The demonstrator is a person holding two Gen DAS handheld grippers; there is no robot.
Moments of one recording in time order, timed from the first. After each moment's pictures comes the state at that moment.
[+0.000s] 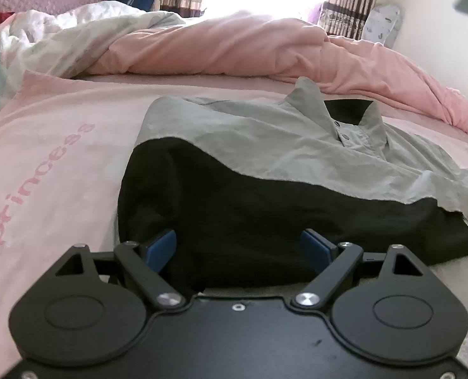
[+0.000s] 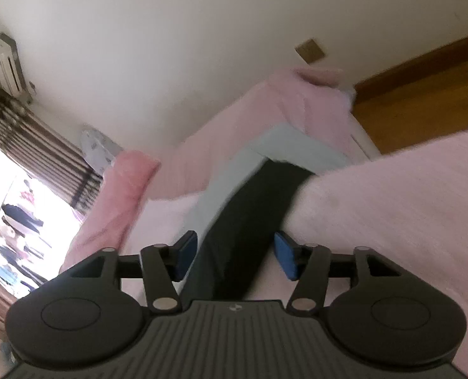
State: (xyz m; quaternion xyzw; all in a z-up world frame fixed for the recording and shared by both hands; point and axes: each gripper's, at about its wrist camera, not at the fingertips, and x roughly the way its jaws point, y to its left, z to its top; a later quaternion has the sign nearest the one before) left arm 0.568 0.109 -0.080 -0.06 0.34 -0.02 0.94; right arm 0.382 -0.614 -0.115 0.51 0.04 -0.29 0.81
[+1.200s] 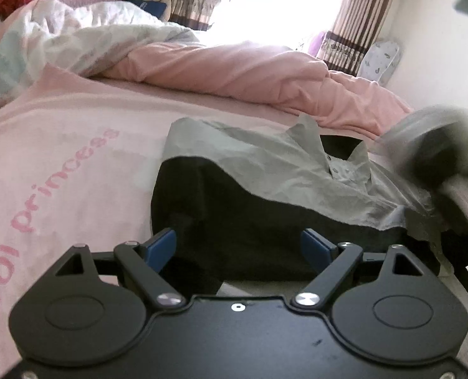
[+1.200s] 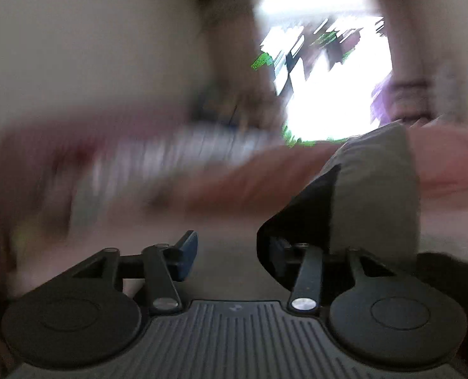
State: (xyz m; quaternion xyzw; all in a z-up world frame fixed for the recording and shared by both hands) left arm 0.528 0.150 -0.049 -0.13 0.32 -0.04 0.94; right arm 0.473 -0.071 0.002 -0.01 0.19 0.23 0.95
